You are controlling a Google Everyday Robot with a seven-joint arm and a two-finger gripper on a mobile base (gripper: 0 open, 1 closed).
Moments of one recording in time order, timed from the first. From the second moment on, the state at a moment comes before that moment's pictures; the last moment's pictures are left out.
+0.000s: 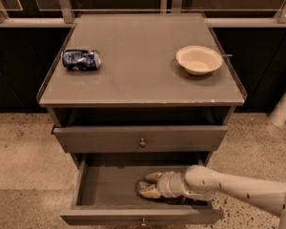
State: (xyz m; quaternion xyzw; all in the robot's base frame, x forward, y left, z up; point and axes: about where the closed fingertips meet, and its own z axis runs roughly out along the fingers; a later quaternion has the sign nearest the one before) arm 0.511 -0.043 0.369 -0.48 0.77 0.24 0.34
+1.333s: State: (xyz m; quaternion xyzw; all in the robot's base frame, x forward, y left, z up) arm 0.473 -0.142 0.496 -0.43 0.79 0.26 0.35
